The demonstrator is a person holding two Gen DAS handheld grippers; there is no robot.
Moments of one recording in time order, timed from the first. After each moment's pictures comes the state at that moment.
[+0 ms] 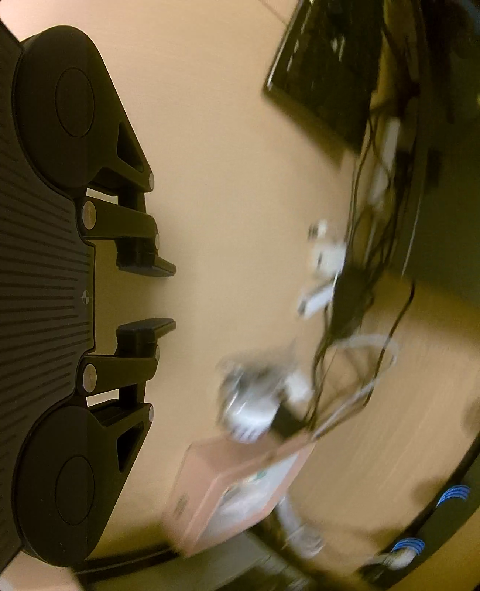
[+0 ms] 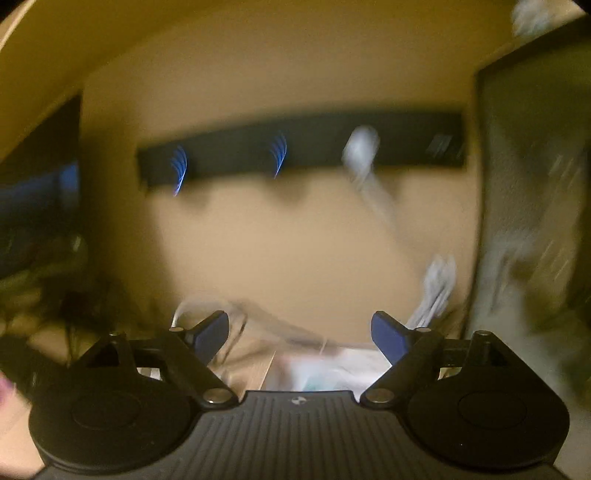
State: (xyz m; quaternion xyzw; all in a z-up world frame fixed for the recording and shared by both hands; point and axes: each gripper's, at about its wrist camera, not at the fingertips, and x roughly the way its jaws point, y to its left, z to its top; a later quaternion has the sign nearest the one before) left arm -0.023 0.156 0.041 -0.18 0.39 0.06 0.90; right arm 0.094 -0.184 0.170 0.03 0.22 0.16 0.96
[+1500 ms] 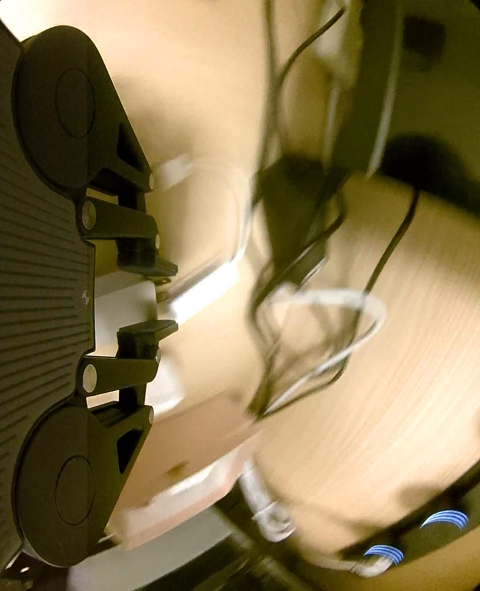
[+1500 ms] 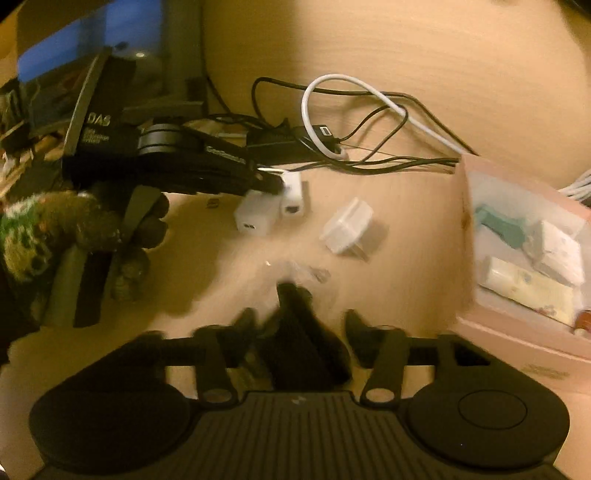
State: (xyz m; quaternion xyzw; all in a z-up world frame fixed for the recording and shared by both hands) left arm 0.158 0.186 -0.003 -0.18 0.38 -0.14 0.90; right arm 0.068 -0.014 0.042 -0.08 0.41 0.24 0.88
